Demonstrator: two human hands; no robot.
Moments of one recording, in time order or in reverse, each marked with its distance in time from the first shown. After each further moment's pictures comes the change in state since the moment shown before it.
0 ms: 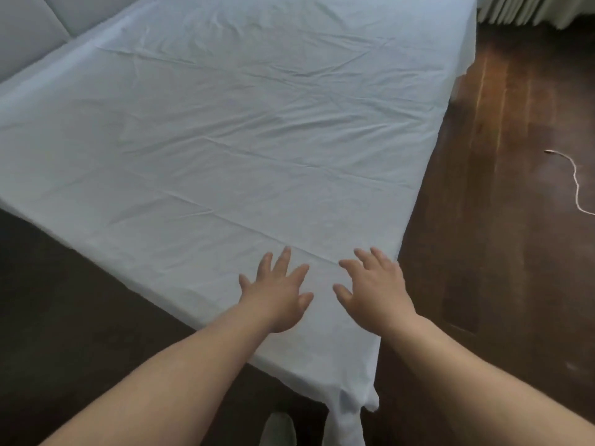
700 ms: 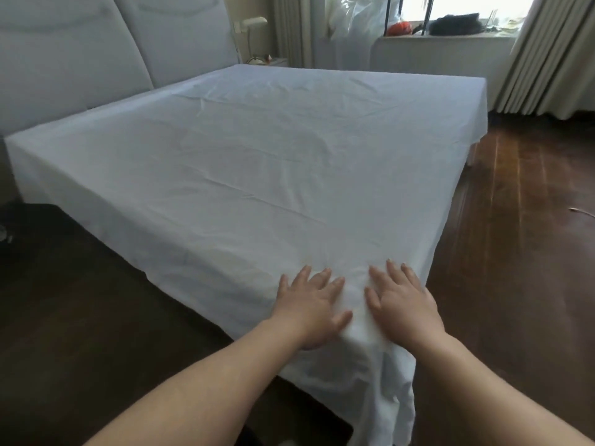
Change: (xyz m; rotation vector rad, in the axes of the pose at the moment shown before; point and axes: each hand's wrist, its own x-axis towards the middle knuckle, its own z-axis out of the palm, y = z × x) left_hand -0.032 -0.025 0.135 -0.010 0.365 0.161; right_hand -0.048 -0.004 0.115 0.024 0.138 0.051
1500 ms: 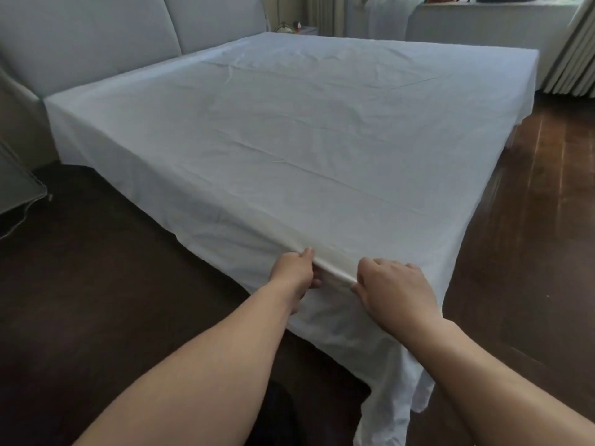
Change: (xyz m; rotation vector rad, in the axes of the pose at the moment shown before) left_hand -0.019 -0.057 0.032 -1.380 0.229 -0.703; right_hand -0.051 -0.066 0.021 -0.268 0.167 -0.366
